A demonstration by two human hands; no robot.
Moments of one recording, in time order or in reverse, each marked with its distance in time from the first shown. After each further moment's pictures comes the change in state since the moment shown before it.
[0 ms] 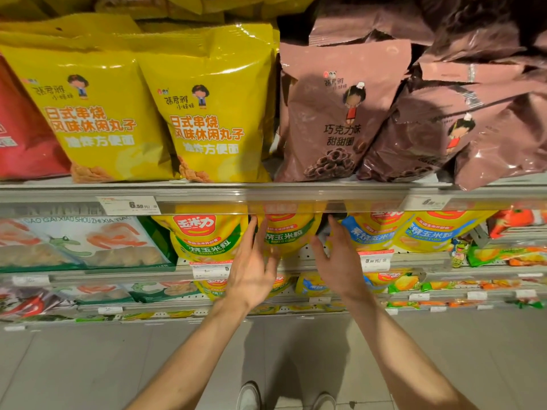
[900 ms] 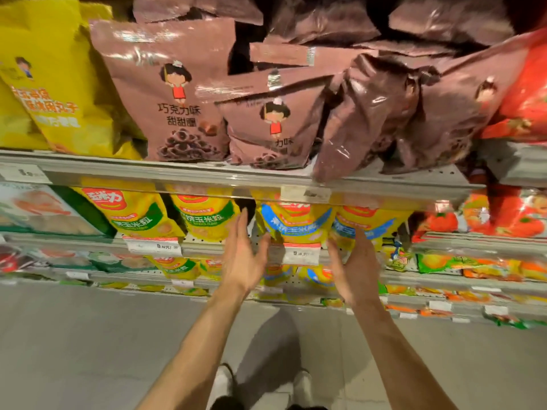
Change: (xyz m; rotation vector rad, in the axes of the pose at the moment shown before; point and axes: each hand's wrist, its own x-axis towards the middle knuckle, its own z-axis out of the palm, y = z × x) left_hand 0.007 0.141 0.147 -0.102 0.197 -0.229; right_hand 0.016 0.169 -0.163 -0.025 0.001 0.168
